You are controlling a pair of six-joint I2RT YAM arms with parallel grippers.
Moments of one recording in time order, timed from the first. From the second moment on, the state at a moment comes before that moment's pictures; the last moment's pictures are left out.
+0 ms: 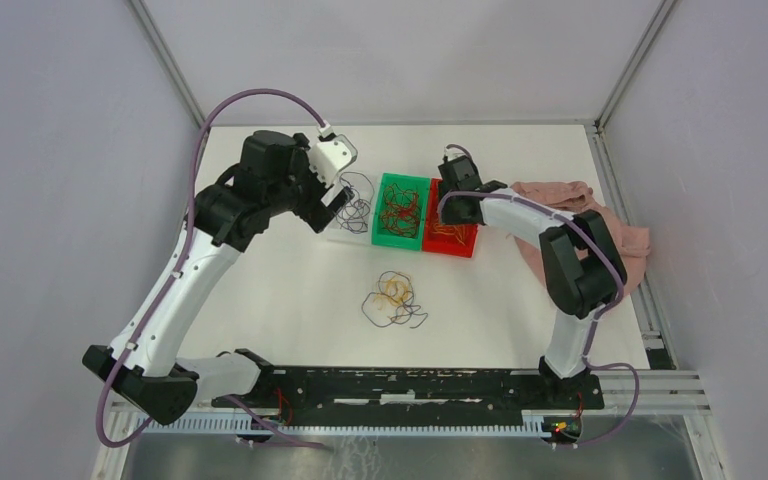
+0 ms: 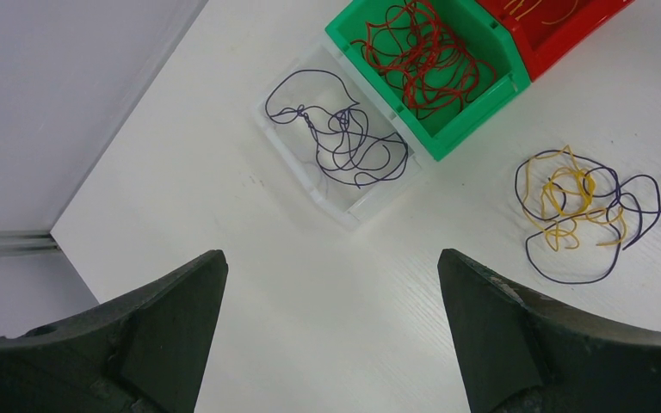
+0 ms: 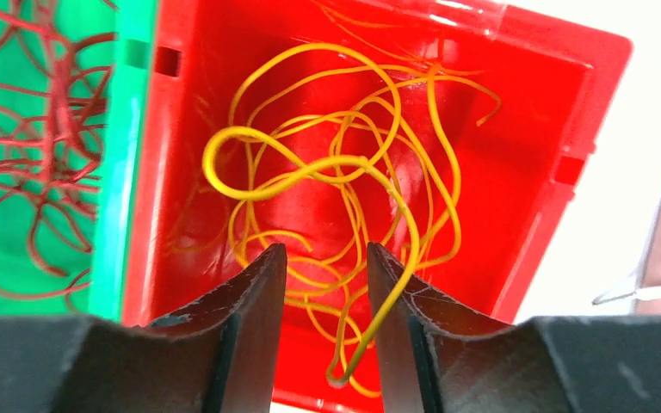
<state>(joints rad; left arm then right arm) -0.51 1.22 1.49 -0.87 0.05 0.46 0.47 1.88 1.28 -0.34 0.22 0.35</state>
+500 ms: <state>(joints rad) -0.50 1.23 1.50 -0.87 0.08 0.46 0.45 1.72 1.47 -0.42 0.17 0.32</state>
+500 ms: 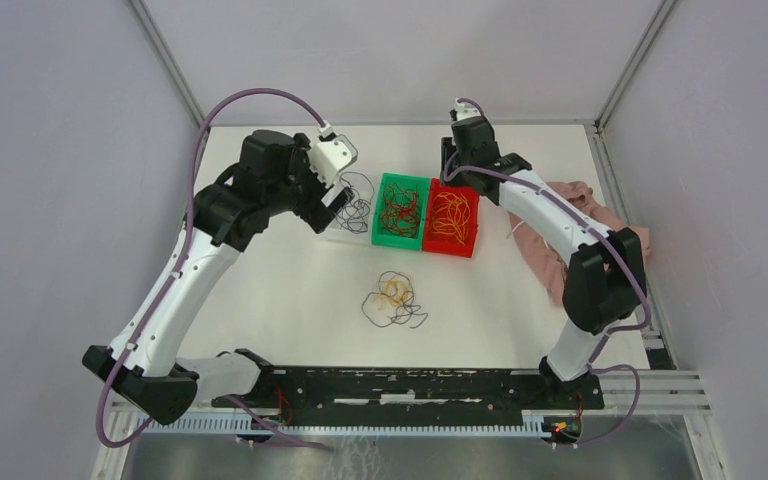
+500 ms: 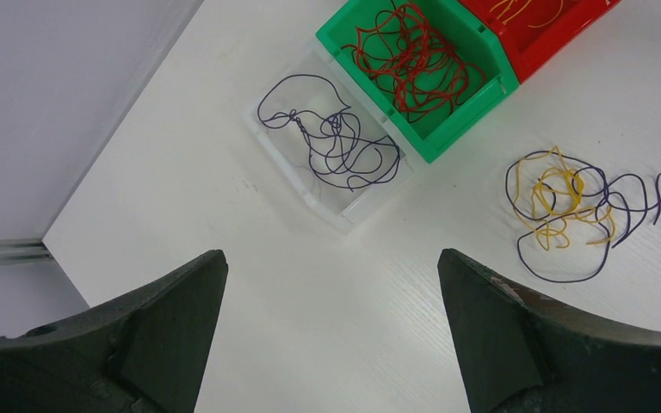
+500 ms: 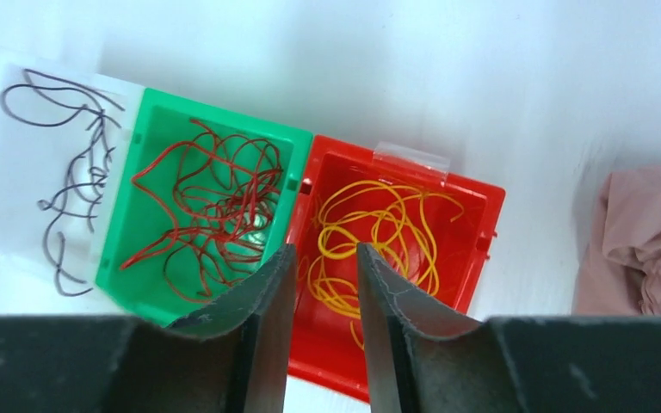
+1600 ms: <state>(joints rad) -0.42 1.23 1.50 -0.91 0.18 0.46 0.49 1.60 1.40 -0.40 0.22 0.30</state>
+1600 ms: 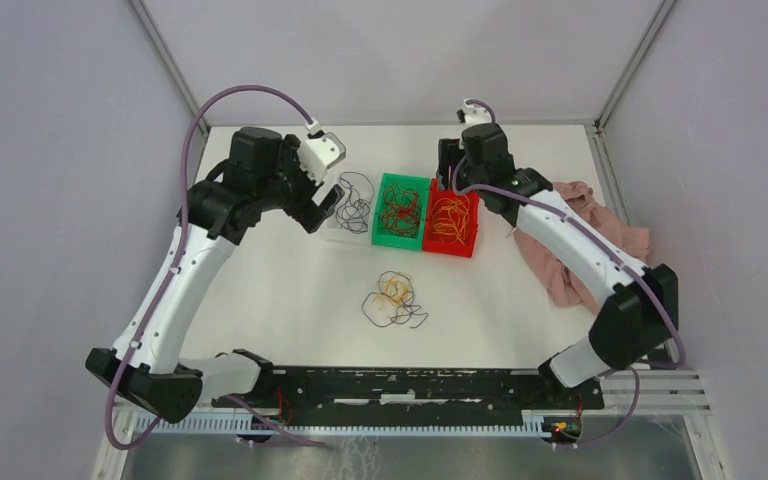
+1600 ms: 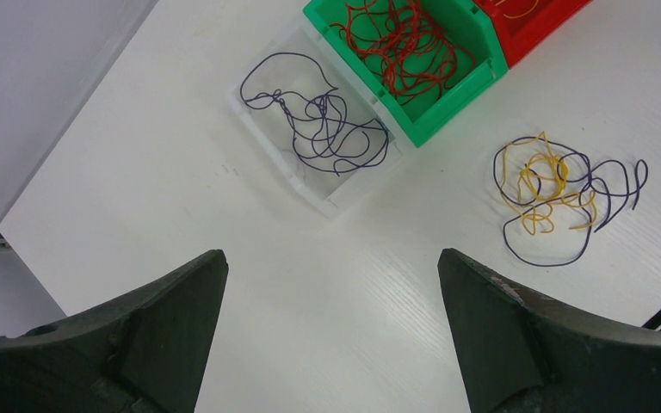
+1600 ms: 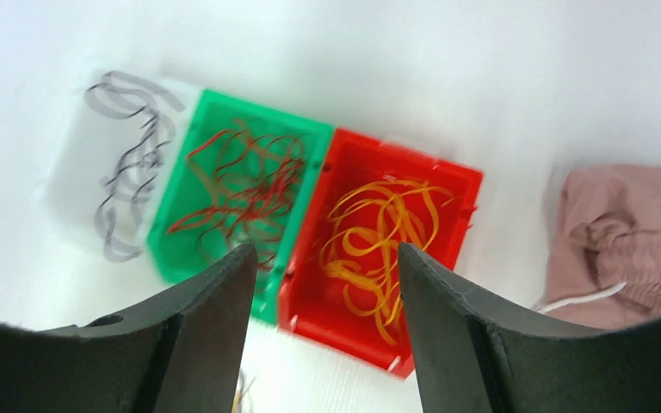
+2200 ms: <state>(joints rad) -0.38 1.24 1.46 -0.93 0.29 0.49 1.00 1.34 0.78 -0.36 0.04 0.35</state>
